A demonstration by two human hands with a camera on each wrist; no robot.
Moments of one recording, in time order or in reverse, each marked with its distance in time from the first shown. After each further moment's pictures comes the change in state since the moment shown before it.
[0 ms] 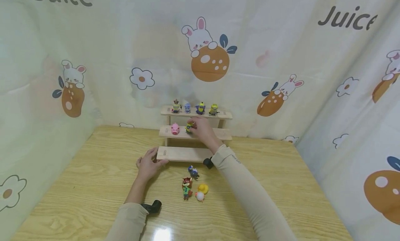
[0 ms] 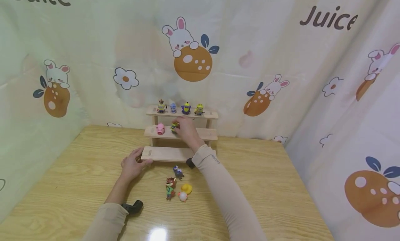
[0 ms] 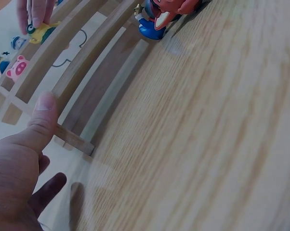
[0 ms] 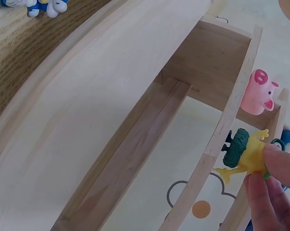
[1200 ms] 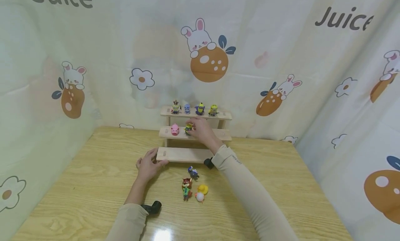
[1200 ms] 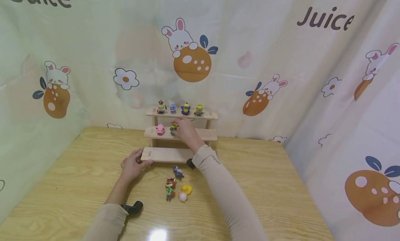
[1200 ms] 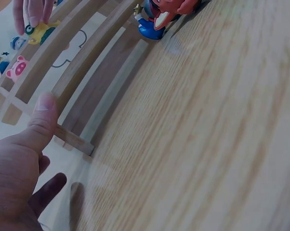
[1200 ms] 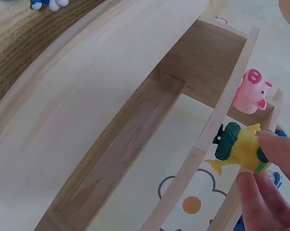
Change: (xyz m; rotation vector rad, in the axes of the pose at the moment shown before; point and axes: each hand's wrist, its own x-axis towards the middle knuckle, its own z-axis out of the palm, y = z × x) left_hand -0.003 0.000 -0.001 0.037 -0.001 0.003; right_hand -0.005 -0.005 -0.004 -0.037 -0.038 -0.020
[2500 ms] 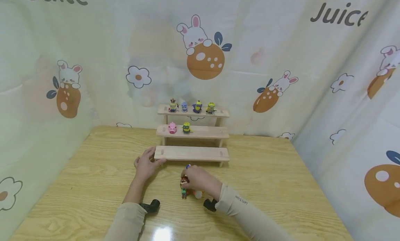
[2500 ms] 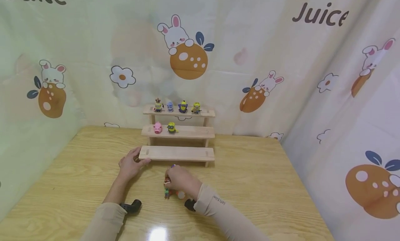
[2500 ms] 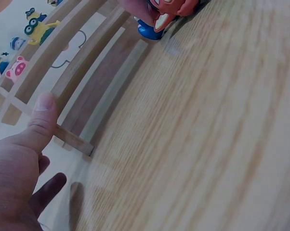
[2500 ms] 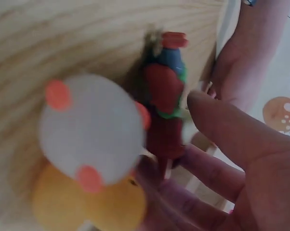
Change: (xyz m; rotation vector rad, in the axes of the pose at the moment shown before) left_hand -0.002 0.001 0.000 0.004 -0.014 -0.007; right_hand -0.135 -0.028 0.064 -0.175 -0.400 -0.121
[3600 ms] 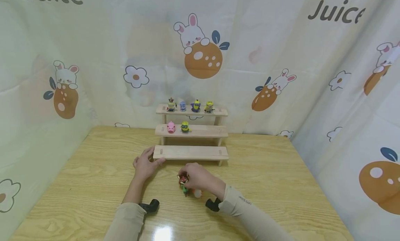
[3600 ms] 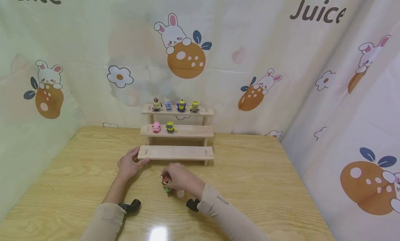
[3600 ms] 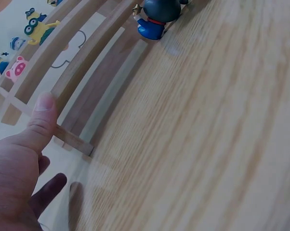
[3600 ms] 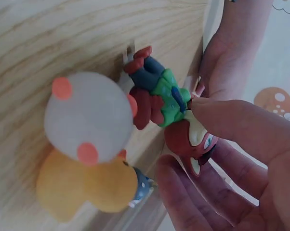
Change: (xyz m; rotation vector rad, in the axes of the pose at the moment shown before) left_hand 0.000 0.003 0.000 0.025 0.000 -0.001; right_hand -0.007 0.001 -0.009 0.127 0.038 -0.034
